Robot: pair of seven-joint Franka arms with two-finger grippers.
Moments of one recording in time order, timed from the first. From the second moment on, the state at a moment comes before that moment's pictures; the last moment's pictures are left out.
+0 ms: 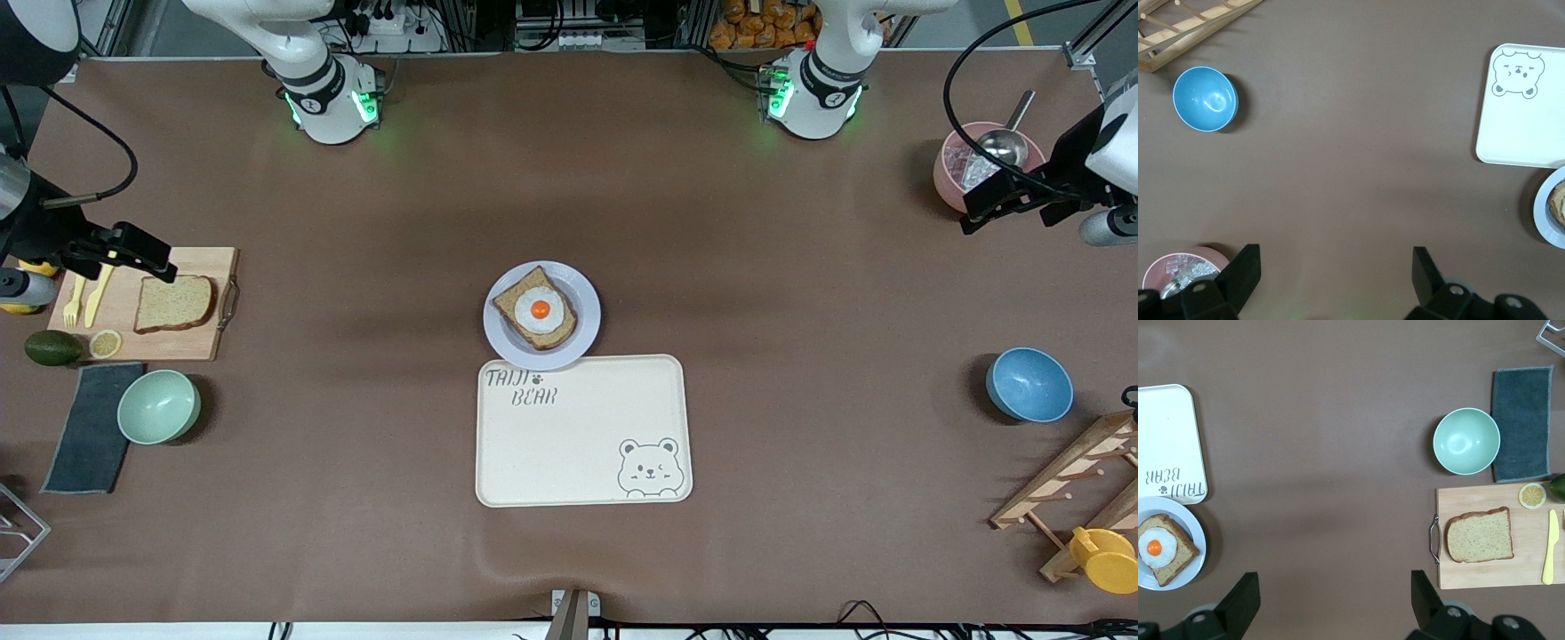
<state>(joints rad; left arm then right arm) -0.14 -0.02 0.06 -1.55 -0.01 1.52 -0.18 -0.01 0.08 0.04 -1.52 0.02 1.60 0.09</state>
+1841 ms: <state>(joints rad) -0.14 -0.01 0.06 -1.55 -0.01 1.52 -0.18 -0.22 0.12 0.03 -1.77 0.02 1.78 0.00</state>
